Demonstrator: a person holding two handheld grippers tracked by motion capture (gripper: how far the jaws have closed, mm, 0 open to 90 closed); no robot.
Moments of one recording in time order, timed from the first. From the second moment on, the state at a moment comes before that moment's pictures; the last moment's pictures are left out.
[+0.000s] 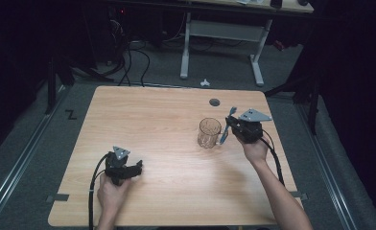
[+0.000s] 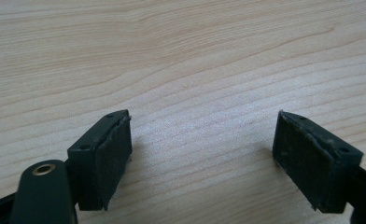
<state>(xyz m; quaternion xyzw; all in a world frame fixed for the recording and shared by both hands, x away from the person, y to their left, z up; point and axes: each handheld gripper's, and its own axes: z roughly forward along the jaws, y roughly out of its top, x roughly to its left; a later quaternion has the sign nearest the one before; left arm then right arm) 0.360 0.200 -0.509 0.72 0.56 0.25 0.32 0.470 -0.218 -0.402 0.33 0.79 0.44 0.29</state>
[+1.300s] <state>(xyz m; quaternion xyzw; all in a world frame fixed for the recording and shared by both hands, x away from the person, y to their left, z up) 0.360 0.200 -0.509 0.72 0.56 0.25 0.32 0.474 -0.219 -0.409 0.35 0.79 0.44 0.25</state>
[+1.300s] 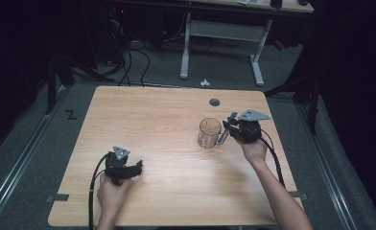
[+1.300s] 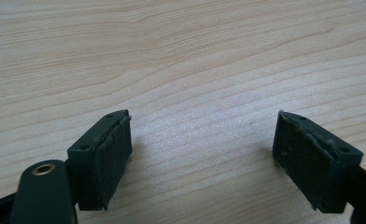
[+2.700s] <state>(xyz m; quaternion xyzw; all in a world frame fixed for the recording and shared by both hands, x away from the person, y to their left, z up) 0.360 0.199 -0.509 0.72 0.56 0.25 0.32 0.446 -0.268 -0.405 0.39 0.75 0.47 0.23</state>
